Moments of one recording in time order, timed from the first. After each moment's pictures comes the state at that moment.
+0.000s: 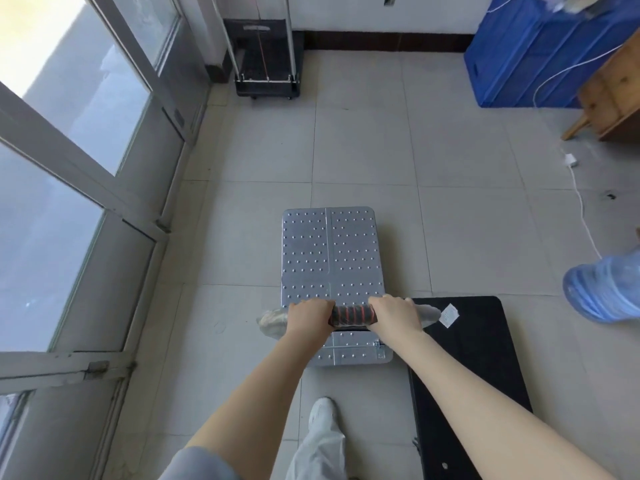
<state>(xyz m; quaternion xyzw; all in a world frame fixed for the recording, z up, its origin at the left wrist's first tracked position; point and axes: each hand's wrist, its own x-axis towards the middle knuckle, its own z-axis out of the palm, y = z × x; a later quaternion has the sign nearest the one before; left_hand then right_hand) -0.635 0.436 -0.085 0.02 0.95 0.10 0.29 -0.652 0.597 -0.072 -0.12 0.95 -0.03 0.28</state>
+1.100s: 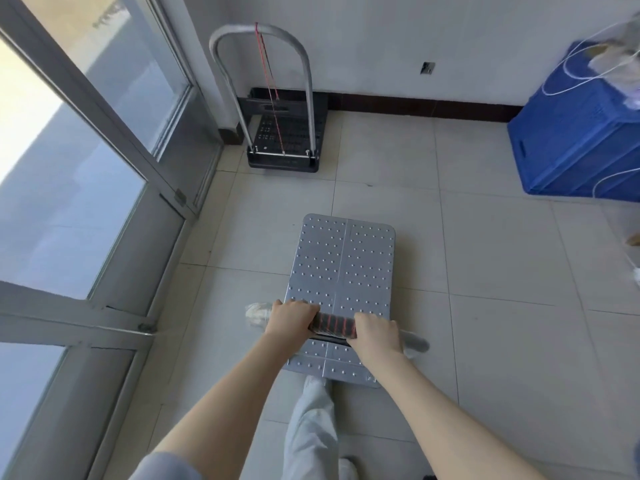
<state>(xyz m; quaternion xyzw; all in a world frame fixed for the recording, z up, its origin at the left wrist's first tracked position) -1.150 0.322 -0.089 0.04 0.97 0.04 0.25 -1.156 0.484 -0.075 -0.11 0.95 -0.06 0.28</state>
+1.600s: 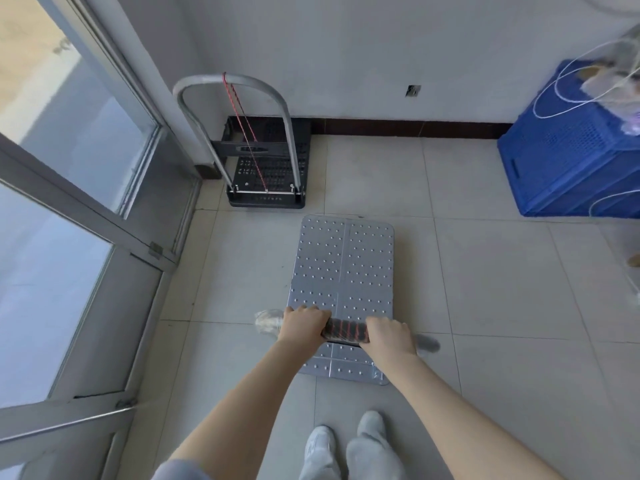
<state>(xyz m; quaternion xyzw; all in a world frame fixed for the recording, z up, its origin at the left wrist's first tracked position) -1.371 0.311 -0.093 0.08 0.96 0.06 0.26 -1.371 0.473 -0.074 -0.08 0.95 -0.04 0.30</state>
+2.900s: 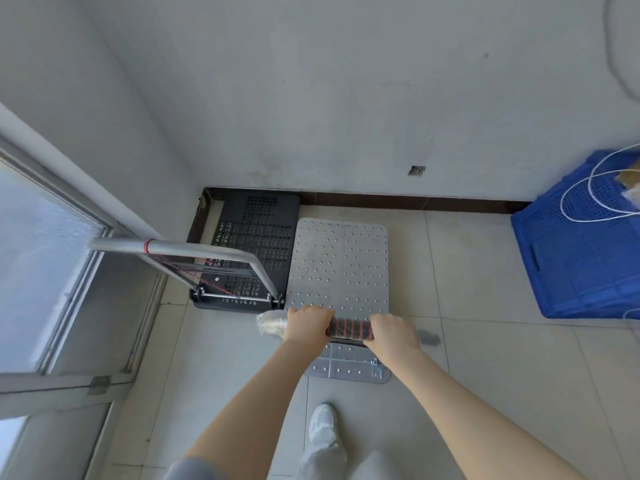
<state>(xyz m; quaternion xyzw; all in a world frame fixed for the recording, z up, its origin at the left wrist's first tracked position) -1.896 0.311 -0.088 0.06 0.96 0.06 0.26 -1.902 0.469 -0.074 -0.09 0.95 -0.03 0.29</state>
